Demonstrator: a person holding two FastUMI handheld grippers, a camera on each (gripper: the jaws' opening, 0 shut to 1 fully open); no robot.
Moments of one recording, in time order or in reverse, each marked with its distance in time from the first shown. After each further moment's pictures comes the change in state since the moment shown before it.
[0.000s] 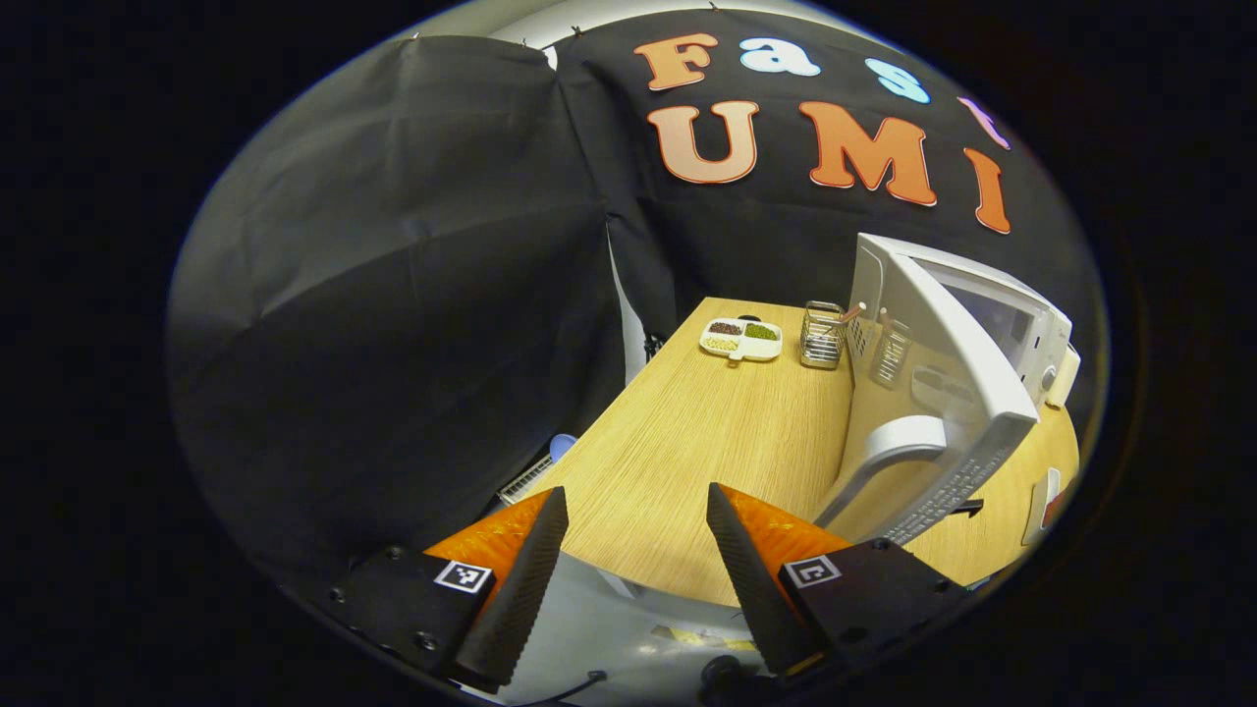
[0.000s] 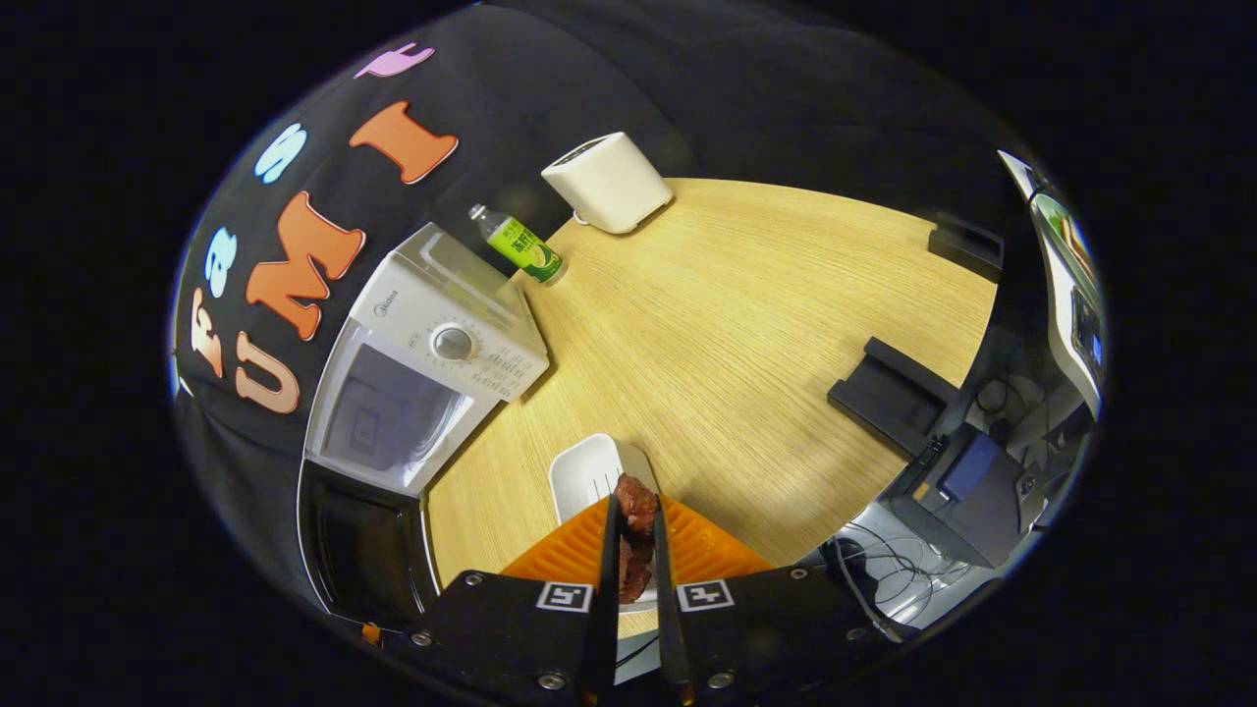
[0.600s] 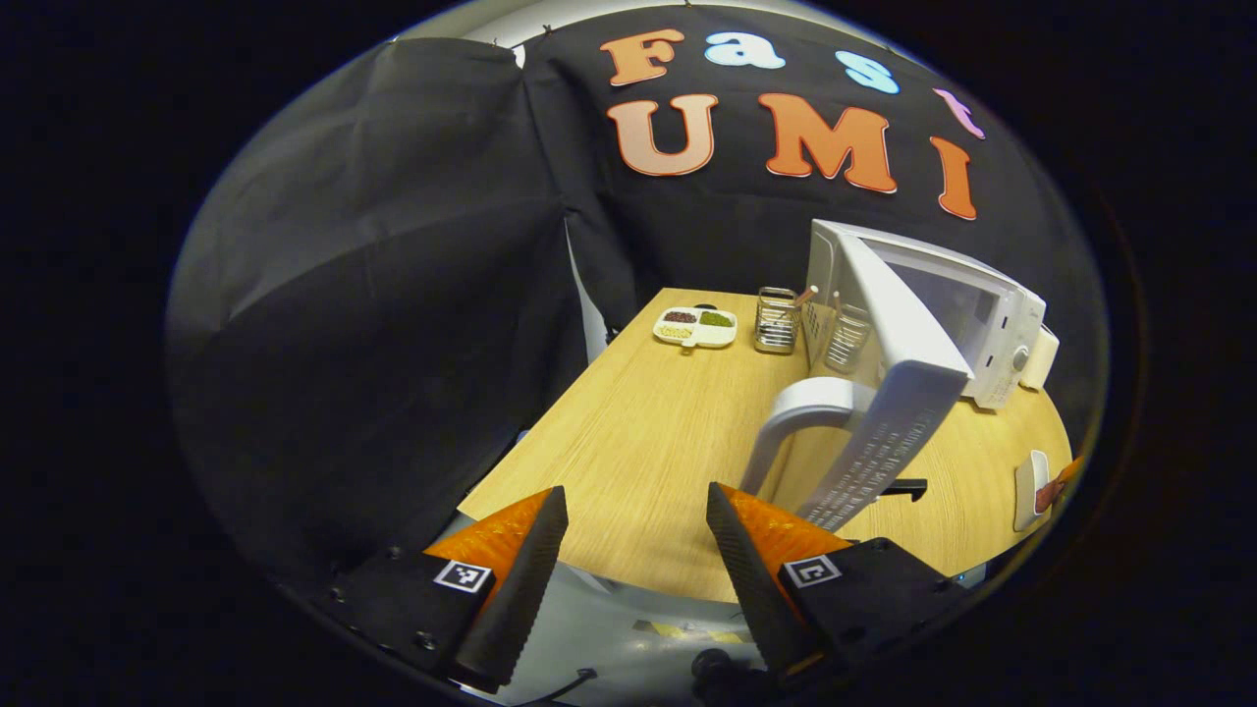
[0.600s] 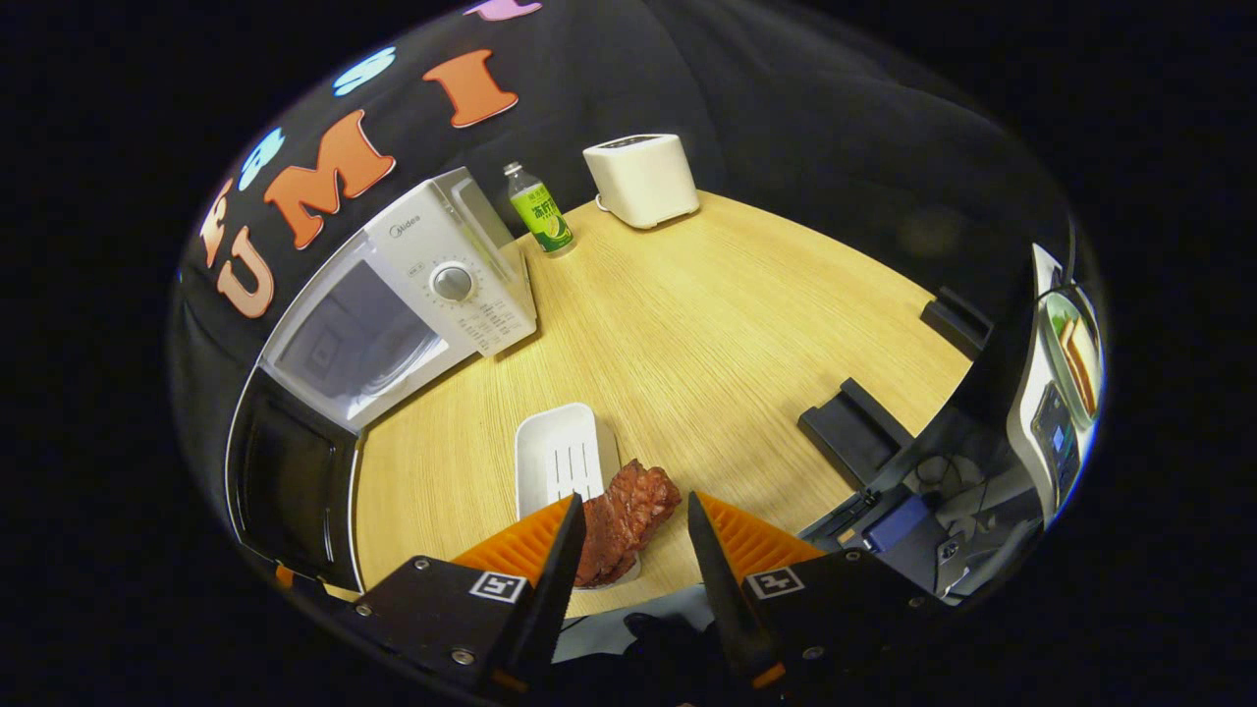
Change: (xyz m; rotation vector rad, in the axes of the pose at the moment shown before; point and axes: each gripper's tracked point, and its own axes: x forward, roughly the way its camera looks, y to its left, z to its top) left arm -0.009 -0.032 -0.011 0.022 0.017 -0.081; right arm -0.015 -0.021 -0.006 -0.201 0.014 -0.119
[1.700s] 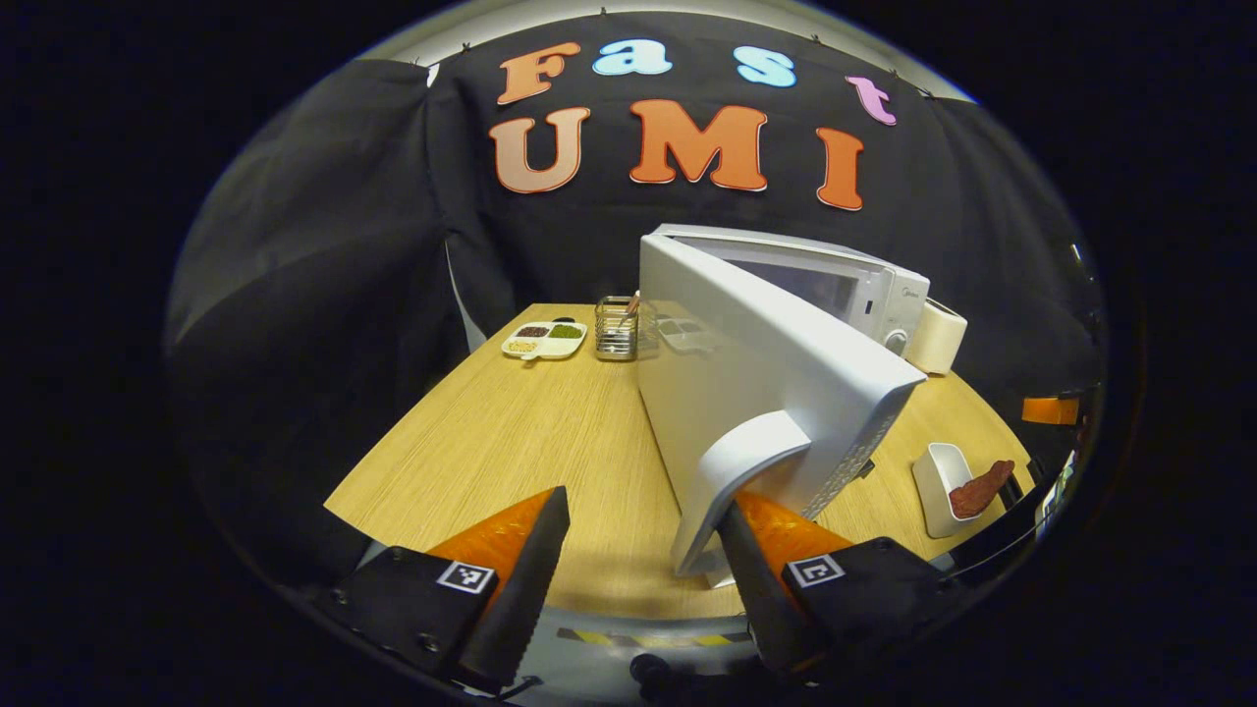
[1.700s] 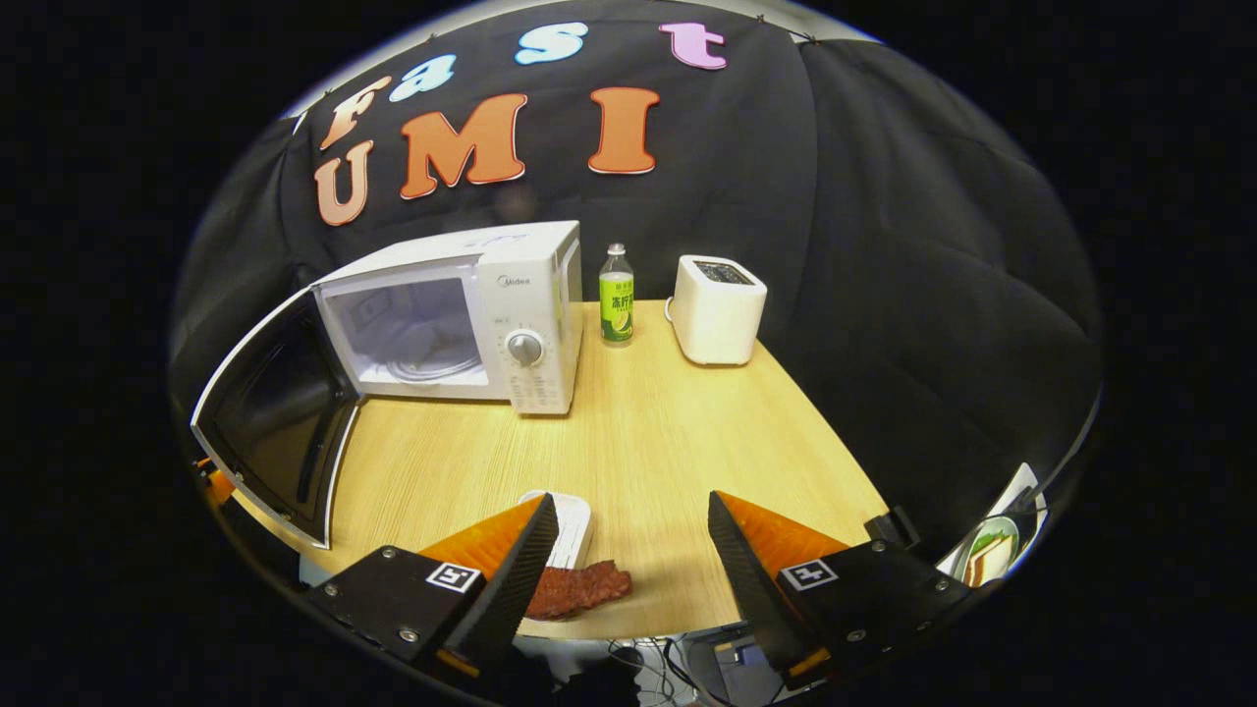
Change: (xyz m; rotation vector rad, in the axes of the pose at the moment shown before) left arm -0.048 -0.179 -0.013 0.081 -0.039 -0.276; right arm -0.054 0.017 0.086 -0.513 -0.267 -0.001
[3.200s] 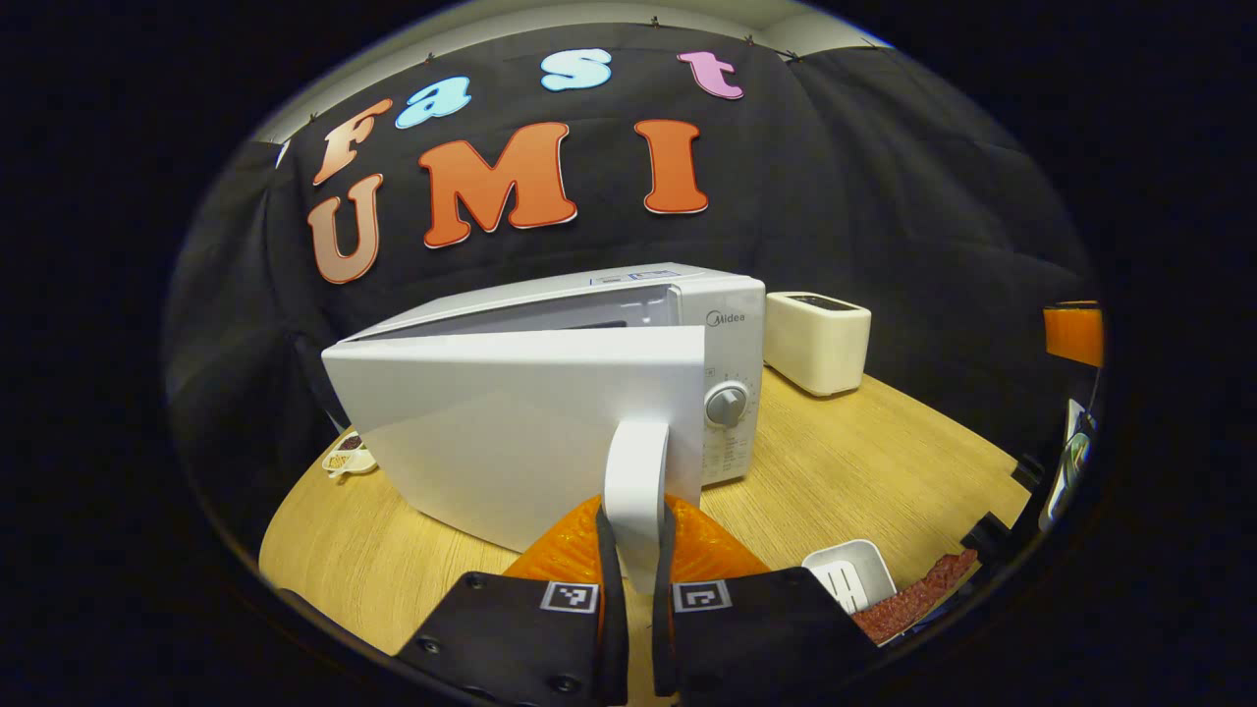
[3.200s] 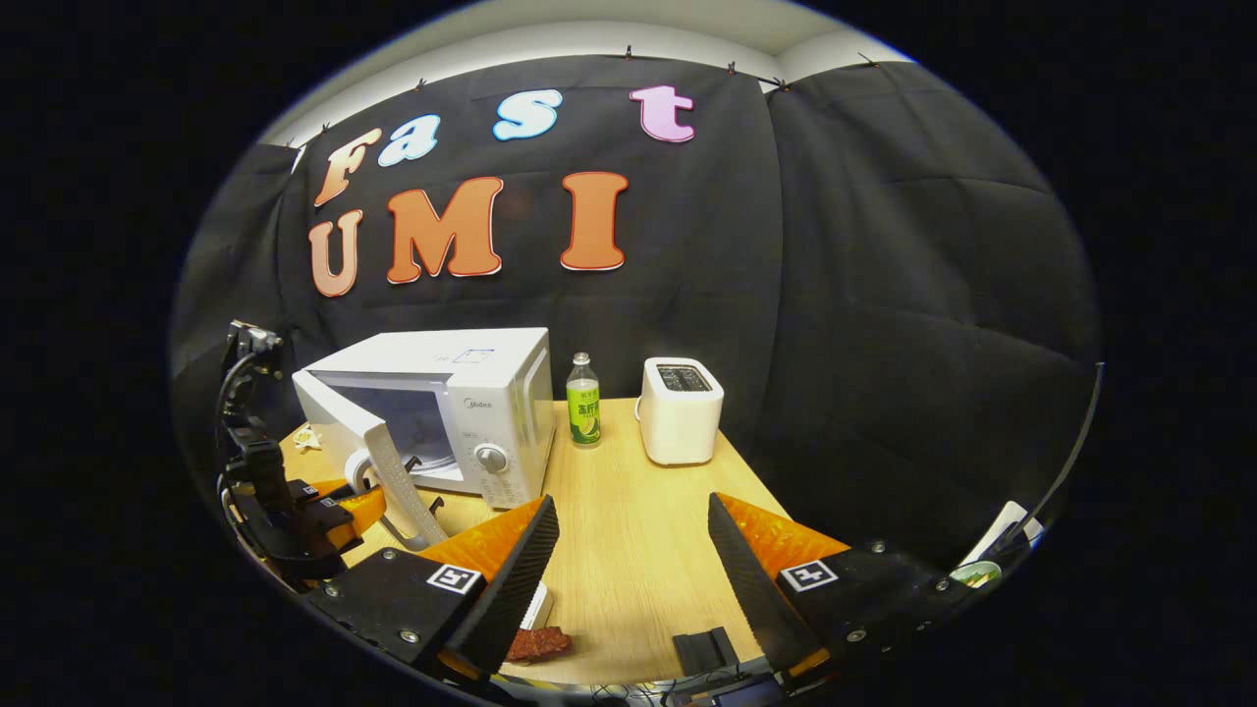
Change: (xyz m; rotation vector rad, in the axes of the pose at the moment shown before) left arm 0.107 -0.312 0.072 0.214 -0.149 -0.242; right arm -0.016 -0.050 0.086 0.026 -0.290 -0.012
